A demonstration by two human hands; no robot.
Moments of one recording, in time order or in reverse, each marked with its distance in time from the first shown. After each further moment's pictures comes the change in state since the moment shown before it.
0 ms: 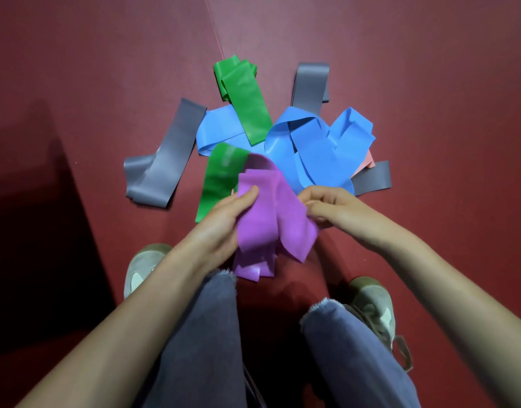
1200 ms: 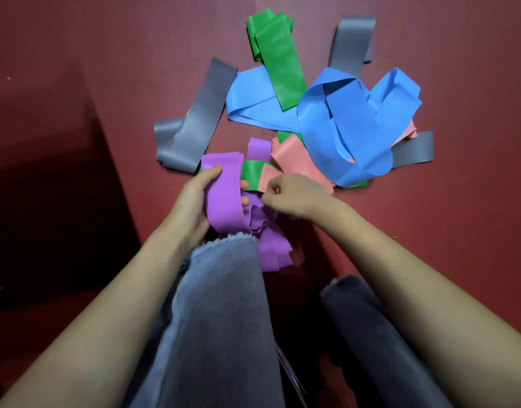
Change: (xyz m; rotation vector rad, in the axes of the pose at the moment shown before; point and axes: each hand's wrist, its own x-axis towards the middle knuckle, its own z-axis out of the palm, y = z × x) left_hand -0.028 0.012 -0.063 0.065 0.324 0.014; right_hand 0.057 0.015 0.081 -0.881 -0.061 0.123
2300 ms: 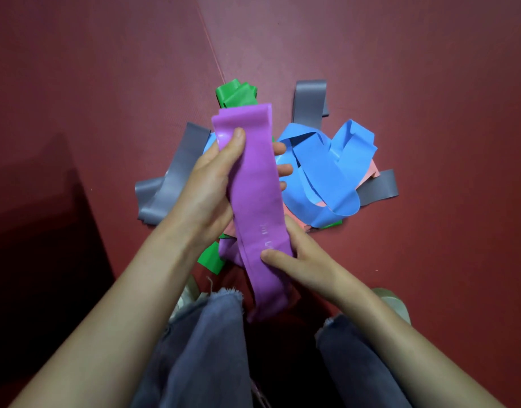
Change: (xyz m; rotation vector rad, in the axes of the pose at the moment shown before) left_hand -0.024 0.067 0.096 0.074 -0.372 0.398; right_hand -0.057 0.017 -0.001 0.820 0.230 -0.266
